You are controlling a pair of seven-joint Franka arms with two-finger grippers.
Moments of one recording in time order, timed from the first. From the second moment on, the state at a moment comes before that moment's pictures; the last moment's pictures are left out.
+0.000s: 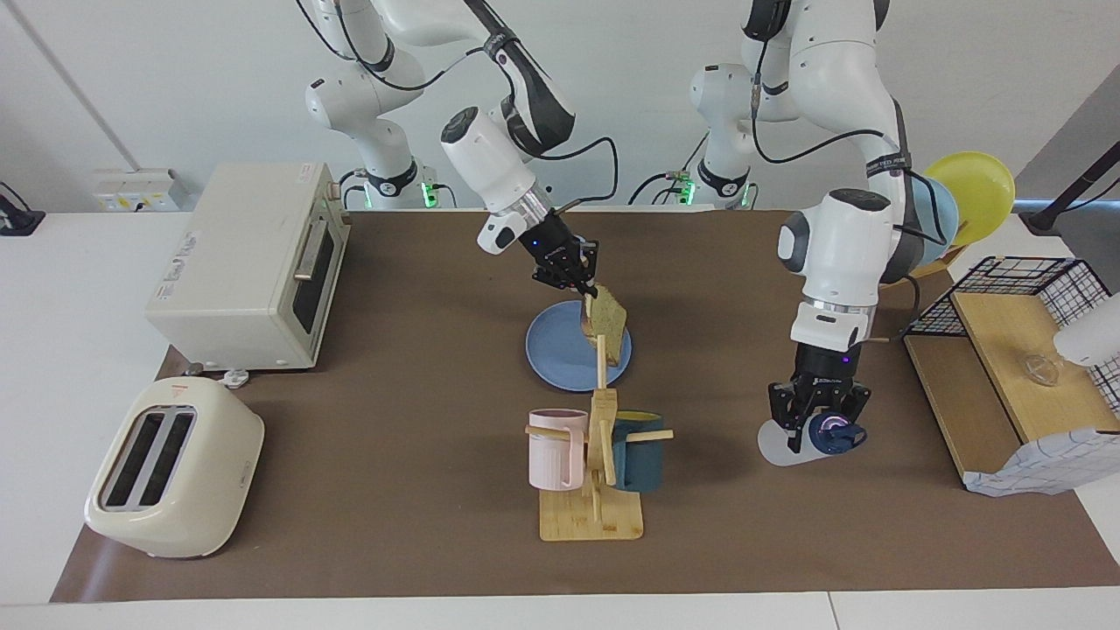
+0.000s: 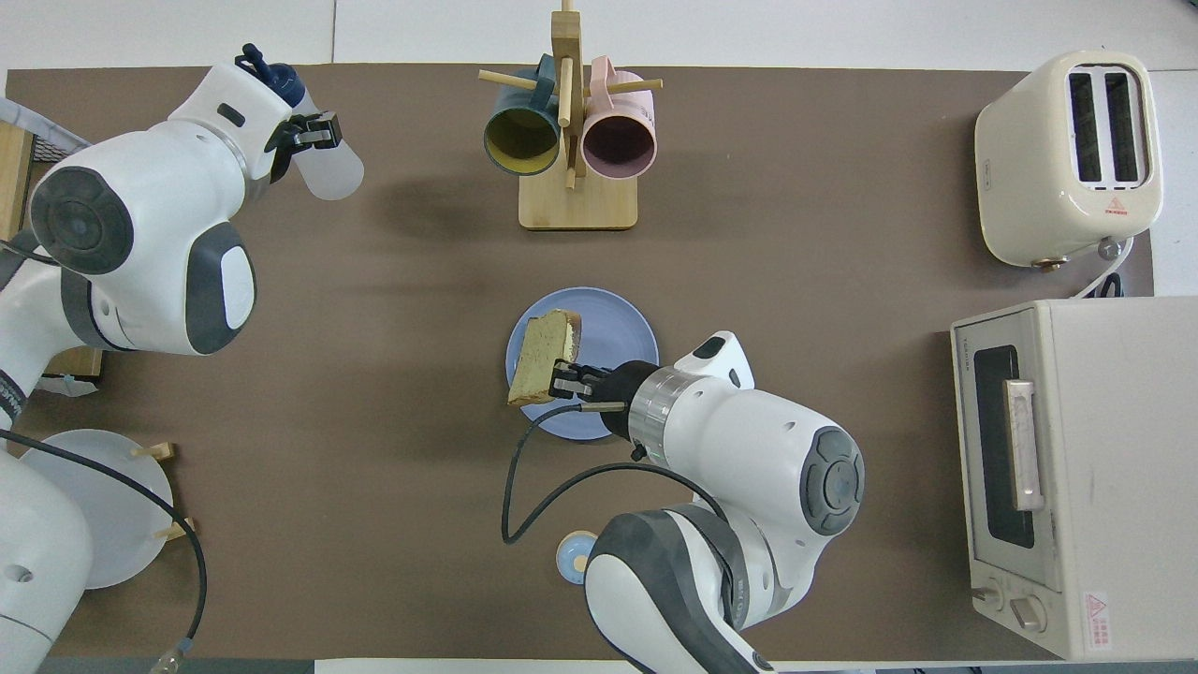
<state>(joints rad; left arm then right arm) -0.24 0.33 0.05 -1.81 0.01 2.75 -0.19 0.62 0.07 0.09 -2.21 0.82 2.83 0.15</state>
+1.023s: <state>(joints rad) -0.26 0.15 0.02 -1.74 0.01 2.27 -0.01 0.63 0.08 0.09 -2.26 1.19 2.87 -0.21</state>
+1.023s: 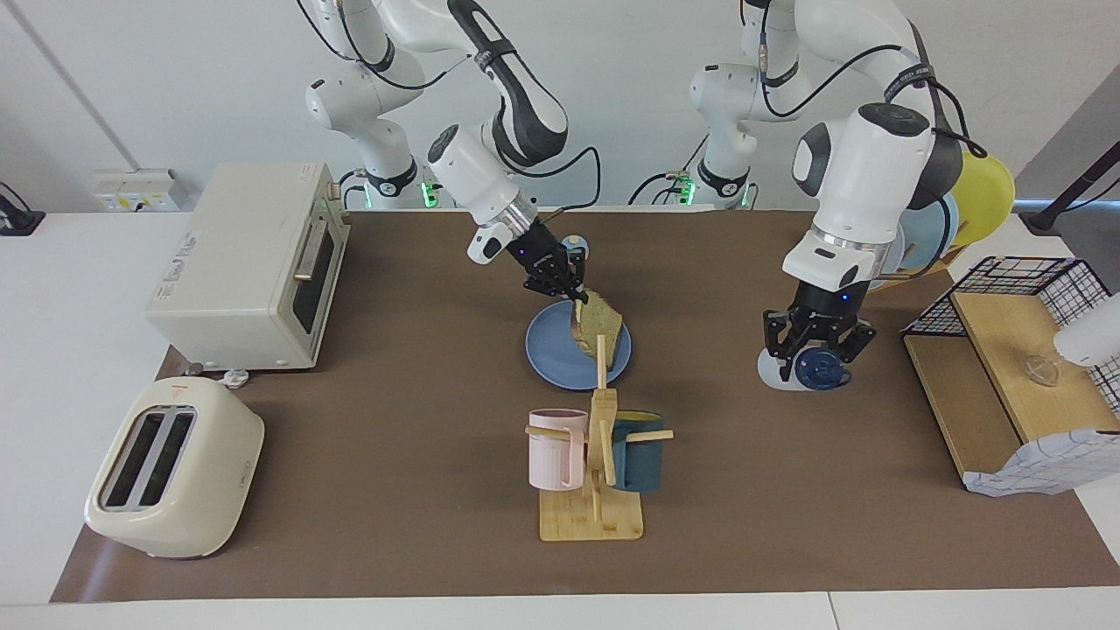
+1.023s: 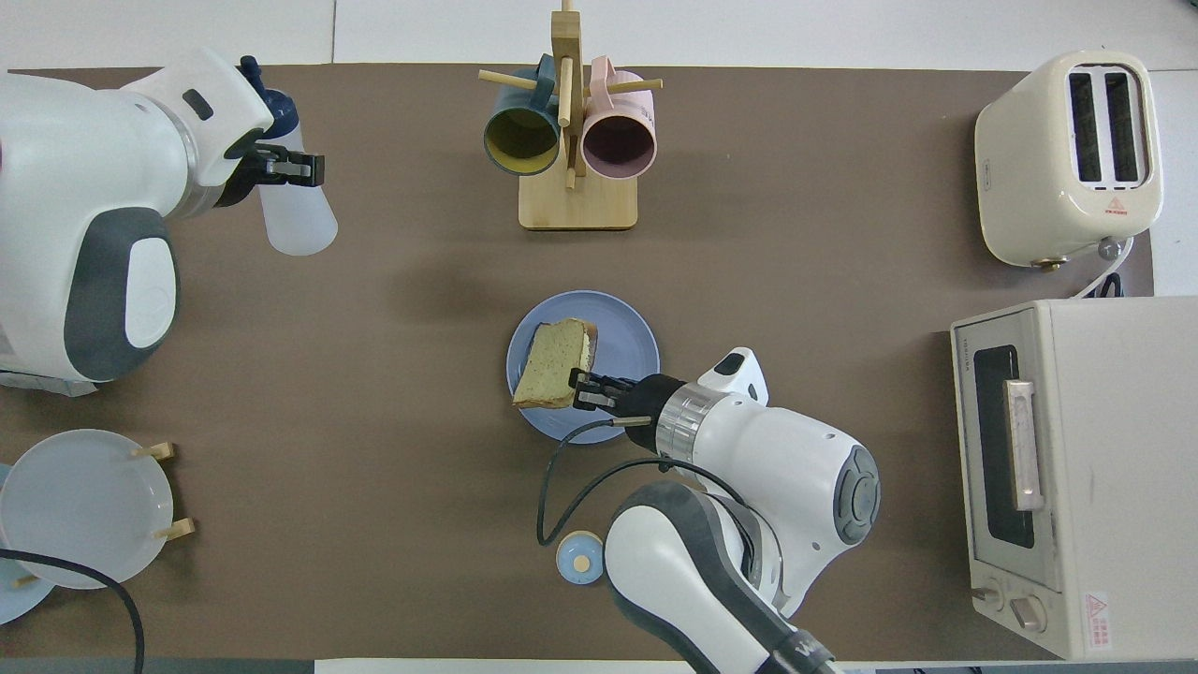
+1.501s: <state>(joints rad) -0.25 0.06 0.02 -1.74 -0.03 2.09 0.12 0.61 0.08 0.08 -2.27 1.20 2.88 -0.24</state>
